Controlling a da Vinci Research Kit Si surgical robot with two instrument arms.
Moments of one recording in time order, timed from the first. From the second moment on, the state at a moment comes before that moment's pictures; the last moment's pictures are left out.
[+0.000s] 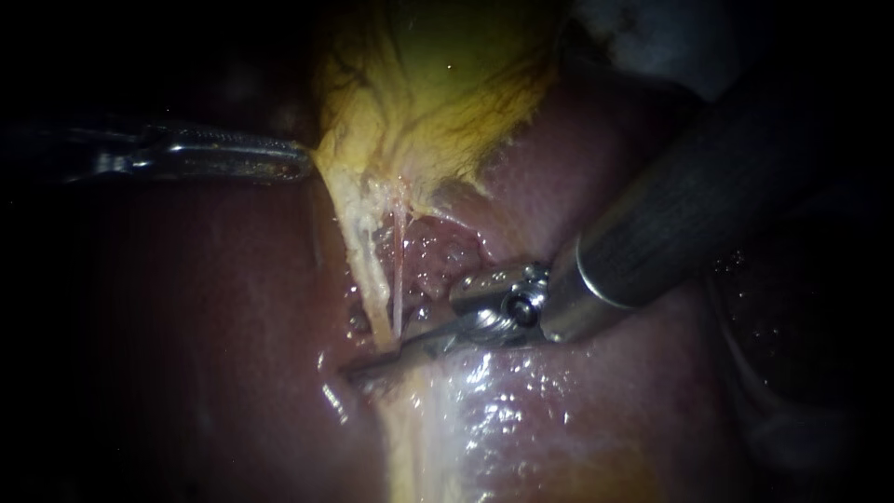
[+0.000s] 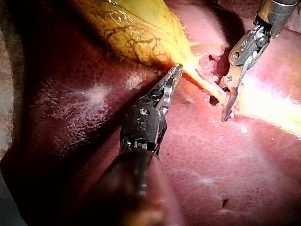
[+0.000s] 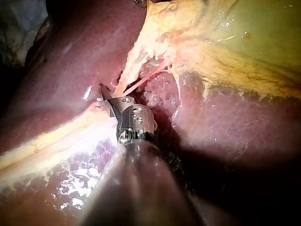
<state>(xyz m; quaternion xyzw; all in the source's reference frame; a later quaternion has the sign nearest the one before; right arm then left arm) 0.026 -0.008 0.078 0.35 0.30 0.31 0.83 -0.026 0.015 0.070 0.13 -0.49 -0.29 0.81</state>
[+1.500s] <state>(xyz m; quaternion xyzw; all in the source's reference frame) 0.018 -0.002 0.074 0.34 0.39 0.24 0.82 -0.026 0.015 0.070 0.13 -0.49 -0.29 0.81</state>
